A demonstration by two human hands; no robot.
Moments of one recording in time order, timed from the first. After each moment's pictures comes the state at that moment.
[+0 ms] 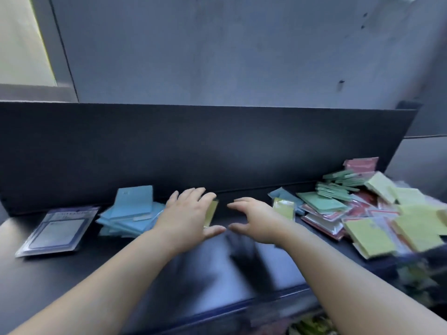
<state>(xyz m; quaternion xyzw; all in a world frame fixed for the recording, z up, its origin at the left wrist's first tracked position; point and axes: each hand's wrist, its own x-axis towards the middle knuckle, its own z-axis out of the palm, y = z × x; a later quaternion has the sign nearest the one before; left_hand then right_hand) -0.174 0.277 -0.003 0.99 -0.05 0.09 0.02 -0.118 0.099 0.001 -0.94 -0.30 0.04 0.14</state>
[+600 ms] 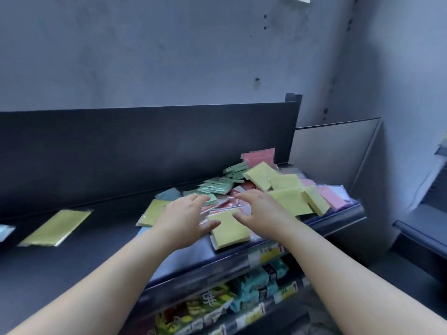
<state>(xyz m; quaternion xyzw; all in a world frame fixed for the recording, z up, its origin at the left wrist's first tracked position) -0.110 -0.010 0.003 0.99 -0.13 0.07 0.08 -0.095 -0.205 0.013 -0.97 -0.18 -0.04 0.18</state>
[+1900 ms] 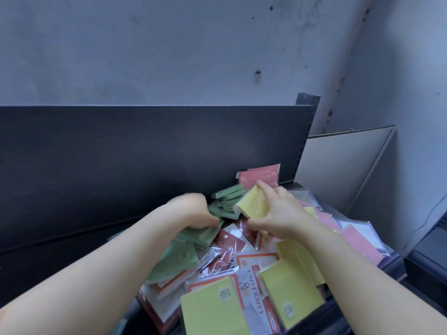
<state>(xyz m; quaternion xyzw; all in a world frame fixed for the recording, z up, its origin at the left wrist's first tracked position) 0.102 -0.044 0.001 0.99 -0.03 -0.09 0.08 0.080 -0.254 0.007 -0.98 -0.06 0.00 0.16</state>
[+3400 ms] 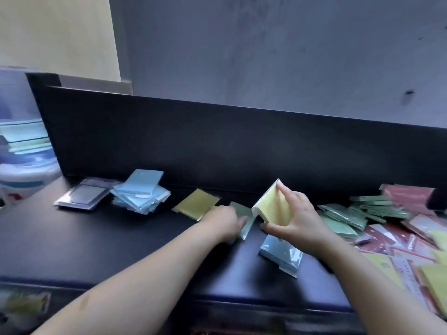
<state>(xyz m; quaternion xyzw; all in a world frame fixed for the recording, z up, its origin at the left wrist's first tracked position) -0.113 0.172 -0.034 0.97 0.17 -0.03 0.16 -0.066 -0.012 -0.006 -0.89 -0.32 0.00 0.34</state>
